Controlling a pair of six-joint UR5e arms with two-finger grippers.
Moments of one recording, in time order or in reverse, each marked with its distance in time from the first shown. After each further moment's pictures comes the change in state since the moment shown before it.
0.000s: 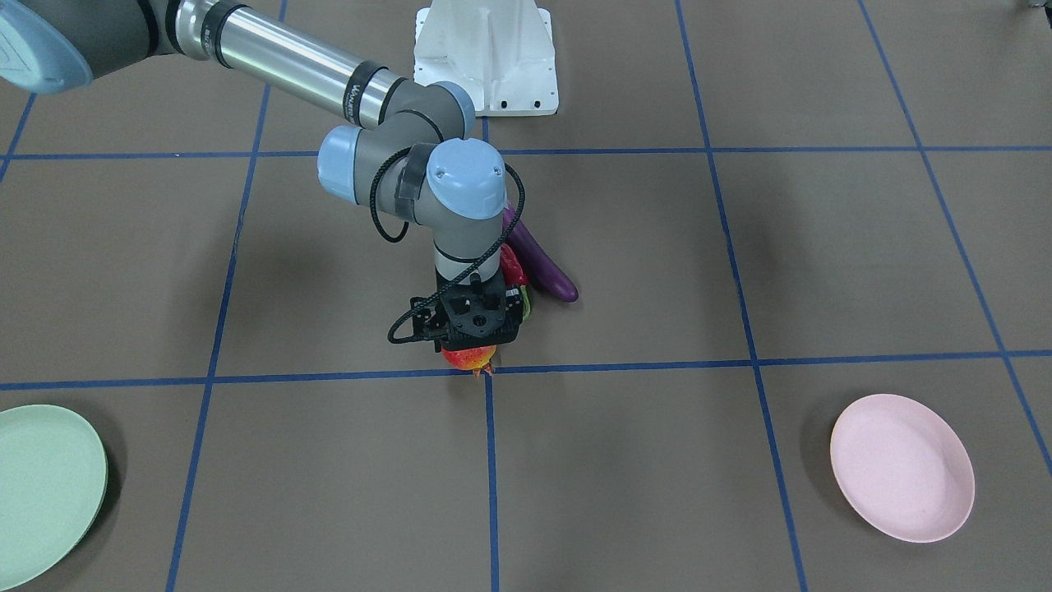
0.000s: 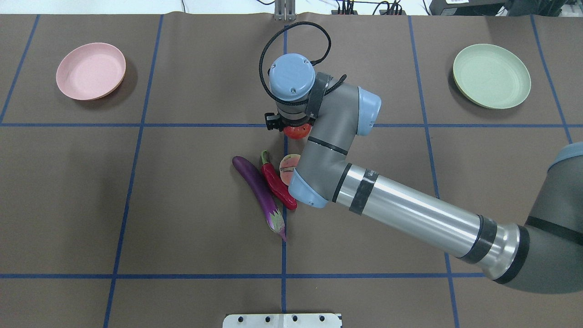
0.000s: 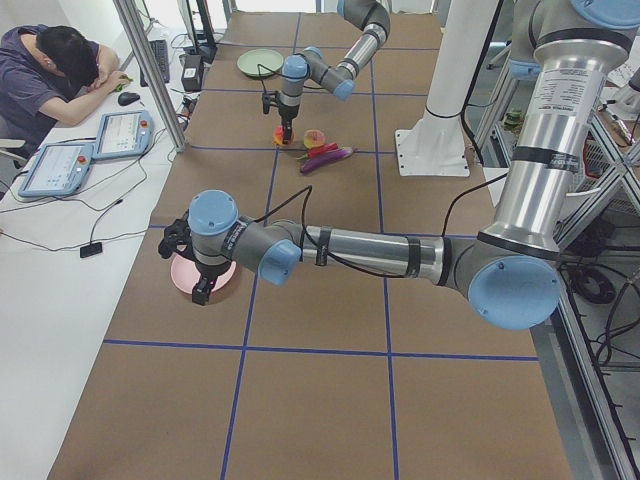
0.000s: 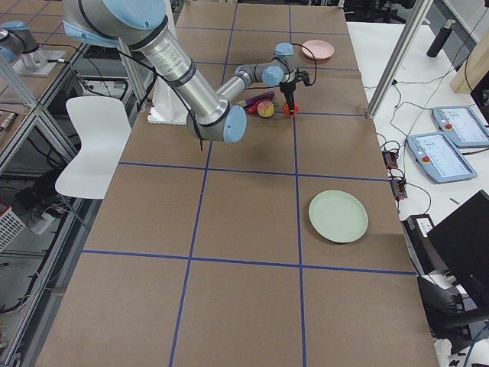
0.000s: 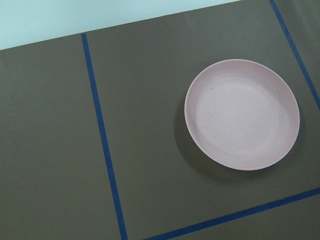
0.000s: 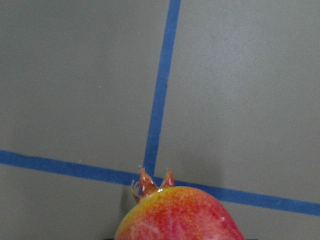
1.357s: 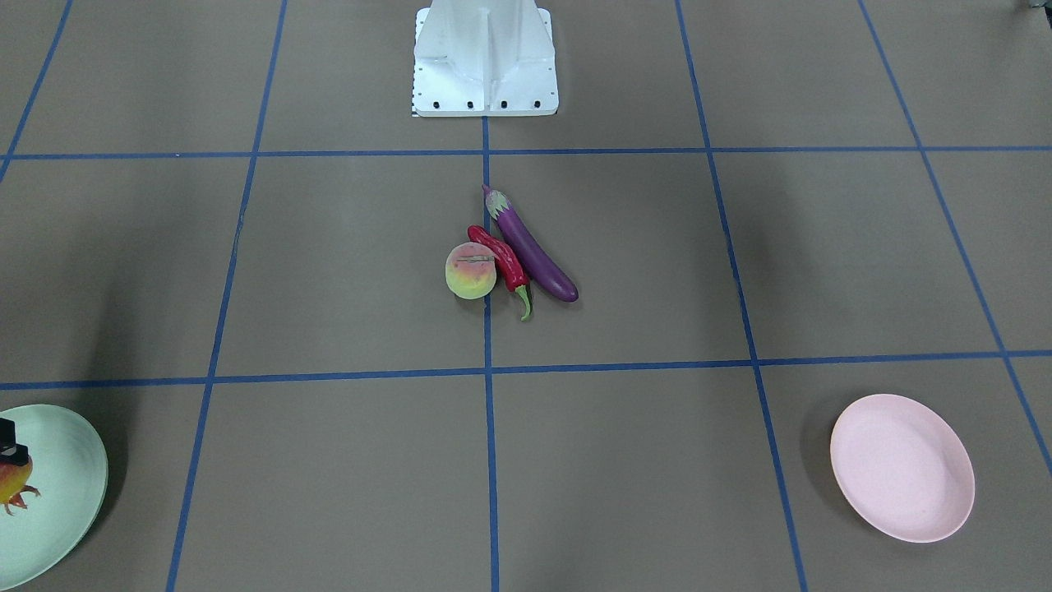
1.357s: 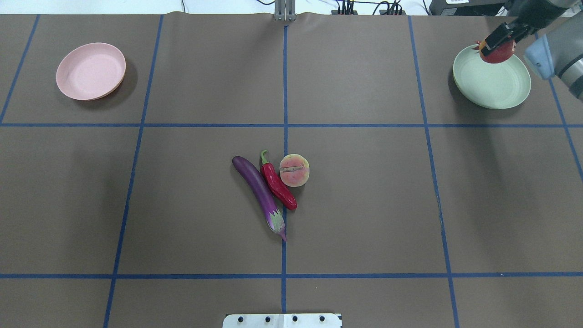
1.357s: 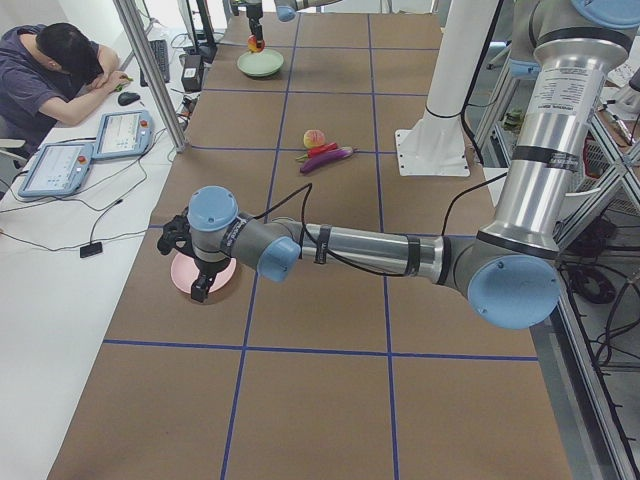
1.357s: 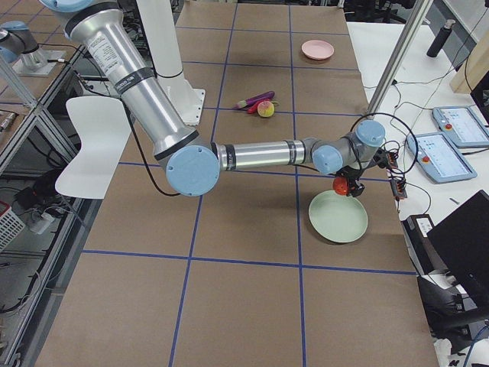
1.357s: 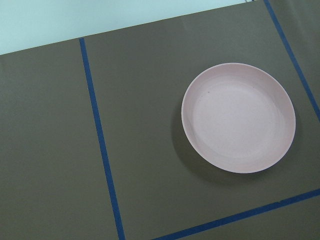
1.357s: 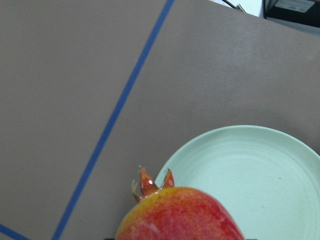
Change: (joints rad) left arm 0.000 -0.003 -0.010 0.000 0.001 -0.001; right arm 0.663 -0.377 -0.232 0.284 0.589 -0.890
